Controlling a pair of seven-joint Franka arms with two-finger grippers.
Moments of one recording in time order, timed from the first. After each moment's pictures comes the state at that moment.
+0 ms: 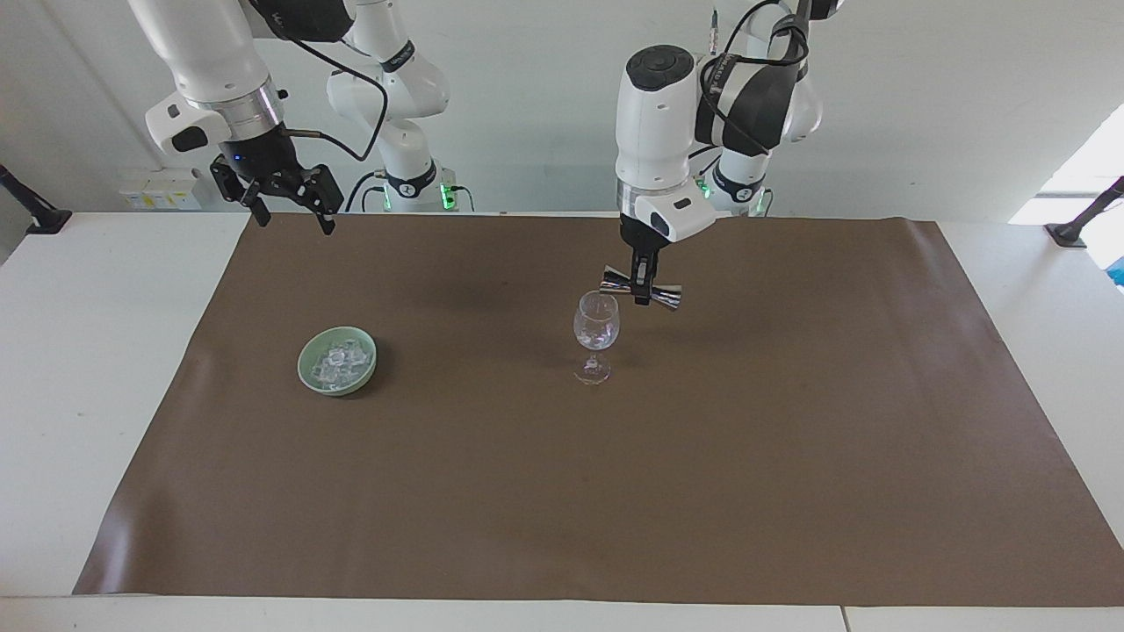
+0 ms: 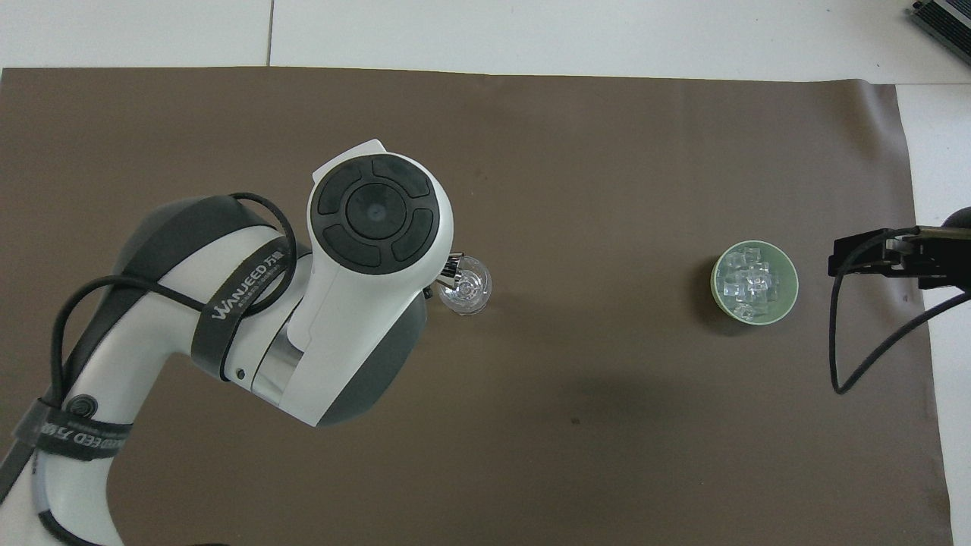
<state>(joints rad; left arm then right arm) -0.97 0.22 0.37 -1.55 0.05 1.81 -1.88 0.06 -0.10 -0.06 -1.68 -0.03 1.59 0.17</state>
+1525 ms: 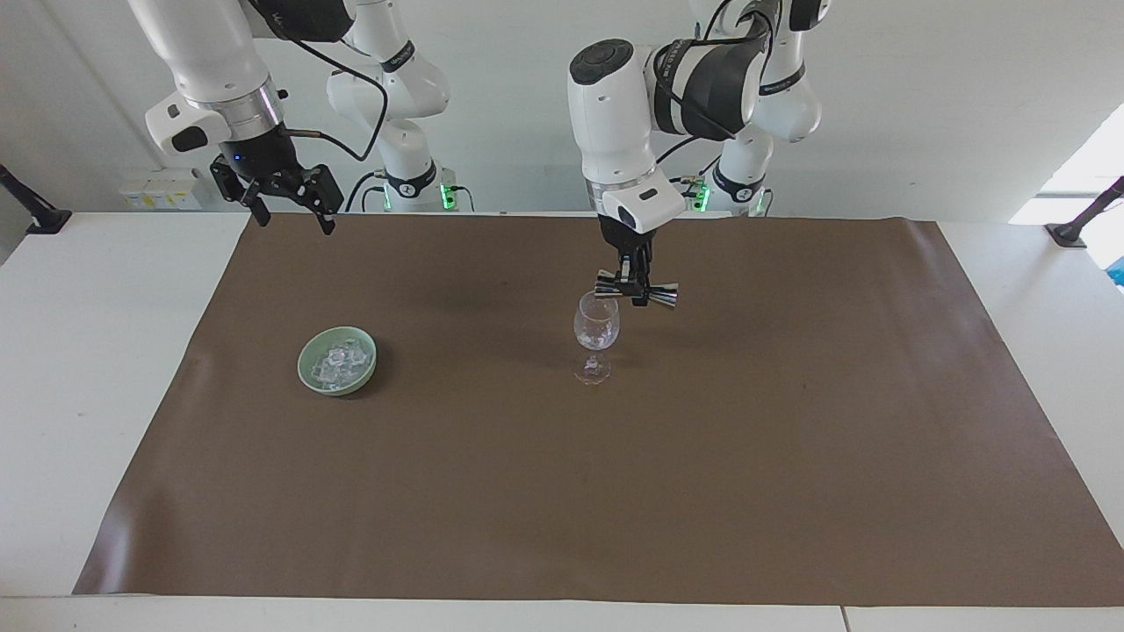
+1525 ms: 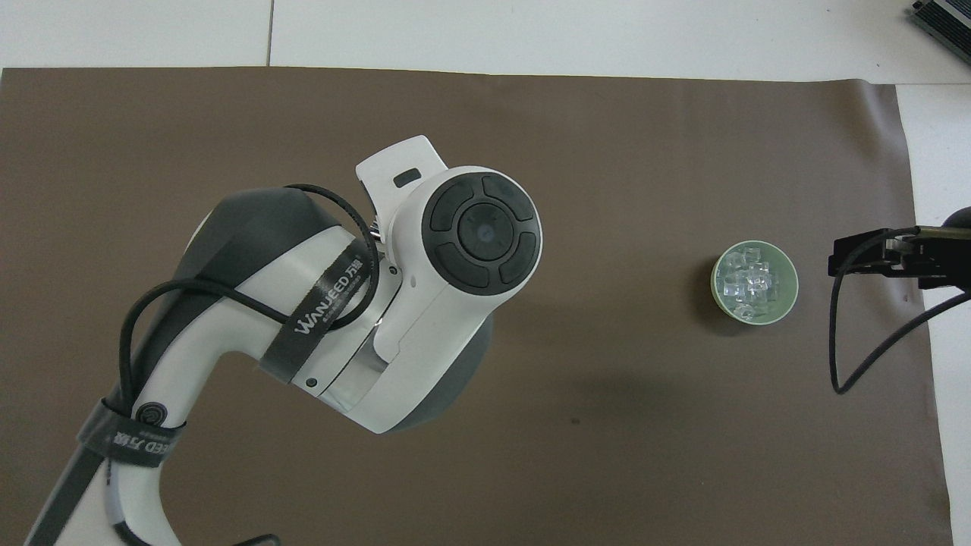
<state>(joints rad) -1.01 0.30 0.37 -1.43 0.17 1.73 -1.91 0.06 -0.10 -0.06 -1.68 -0.03 1.59 0.17</state>
